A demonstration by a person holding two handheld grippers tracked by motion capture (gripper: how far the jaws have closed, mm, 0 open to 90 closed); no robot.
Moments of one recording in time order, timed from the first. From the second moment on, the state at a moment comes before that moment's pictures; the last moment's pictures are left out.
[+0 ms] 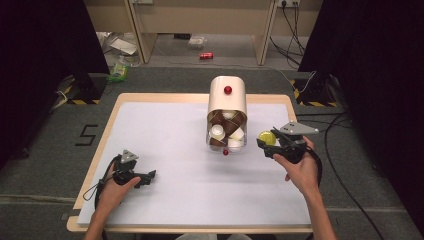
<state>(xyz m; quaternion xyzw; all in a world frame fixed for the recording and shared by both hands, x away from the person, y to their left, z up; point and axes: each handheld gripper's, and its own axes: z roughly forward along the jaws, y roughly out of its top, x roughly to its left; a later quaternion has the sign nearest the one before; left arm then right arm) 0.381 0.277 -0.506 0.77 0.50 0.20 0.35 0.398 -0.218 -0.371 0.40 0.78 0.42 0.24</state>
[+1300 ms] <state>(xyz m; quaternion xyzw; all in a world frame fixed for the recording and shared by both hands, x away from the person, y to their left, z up) 0.381 0.277 -0.506 0.77 0.50 0.20 0.35 0.406 -0.225 -0.460 0.42 0.81 0.35 0.19</state>
